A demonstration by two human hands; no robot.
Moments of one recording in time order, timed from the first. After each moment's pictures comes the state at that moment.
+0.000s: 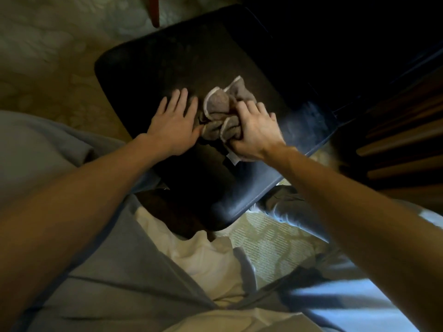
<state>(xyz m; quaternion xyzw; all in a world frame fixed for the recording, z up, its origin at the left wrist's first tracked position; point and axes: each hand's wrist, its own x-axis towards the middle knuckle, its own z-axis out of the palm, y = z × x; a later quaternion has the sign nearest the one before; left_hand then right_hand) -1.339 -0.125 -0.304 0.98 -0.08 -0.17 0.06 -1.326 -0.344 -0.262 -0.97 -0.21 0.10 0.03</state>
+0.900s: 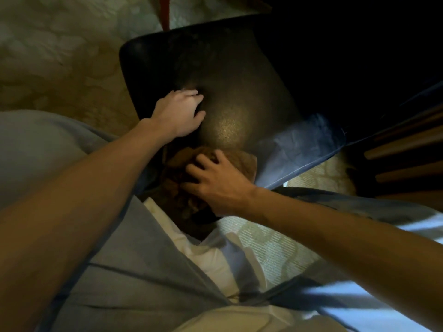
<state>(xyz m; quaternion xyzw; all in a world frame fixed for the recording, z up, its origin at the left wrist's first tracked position) -1.320 -0.098 -0.290 0.99 -0.05 -0.10 0.13 -1.434 -0.272 -0.256 -0.82 -0.54 0.11 -0.14</state>
